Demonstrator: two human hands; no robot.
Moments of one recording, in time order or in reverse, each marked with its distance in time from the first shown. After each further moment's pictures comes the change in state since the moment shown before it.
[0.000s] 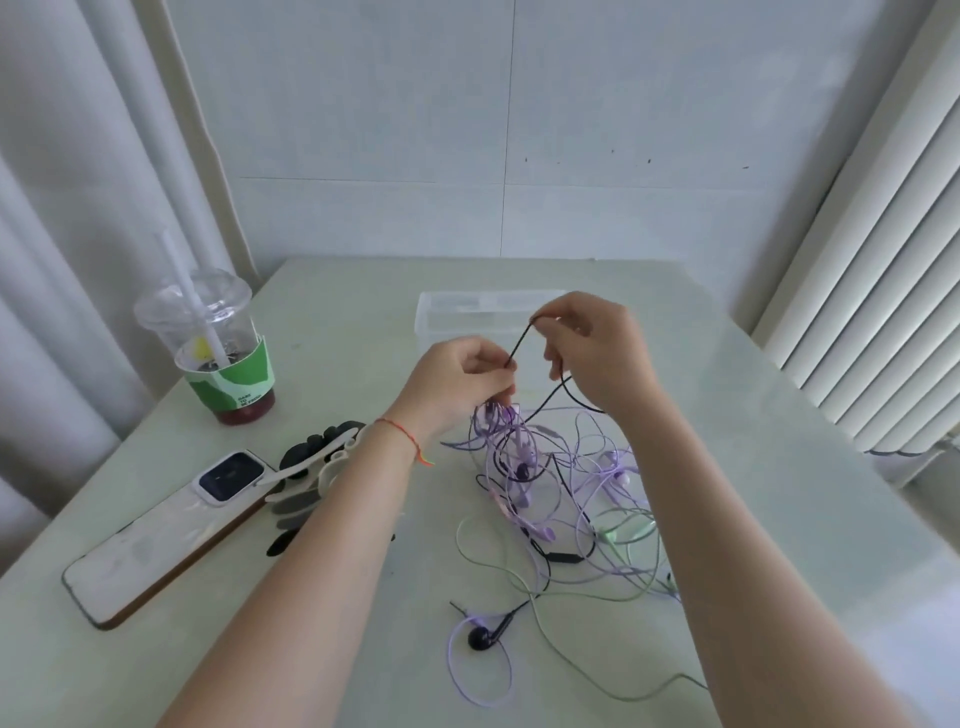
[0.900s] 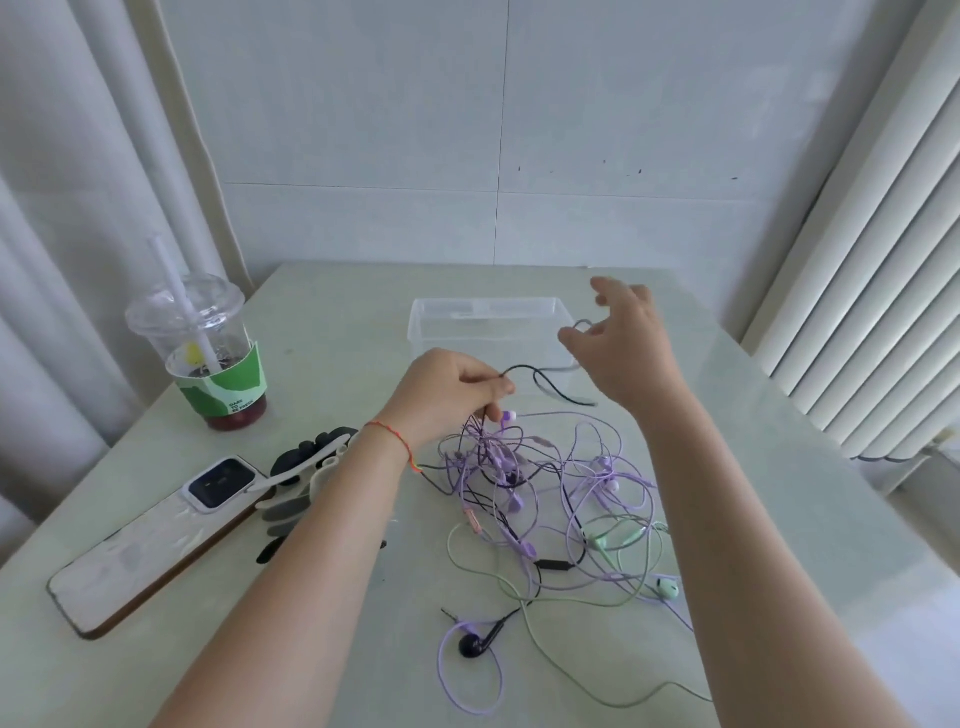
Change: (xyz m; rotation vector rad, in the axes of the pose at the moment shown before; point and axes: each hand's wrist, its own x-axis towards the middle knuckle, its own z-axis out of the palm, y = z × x) left_hand -0.005 0.008 -0.003 0.253 -0.047 -0.015; right_hand 0.006 -0.007 -0.024 -0.389 0.091 0.091
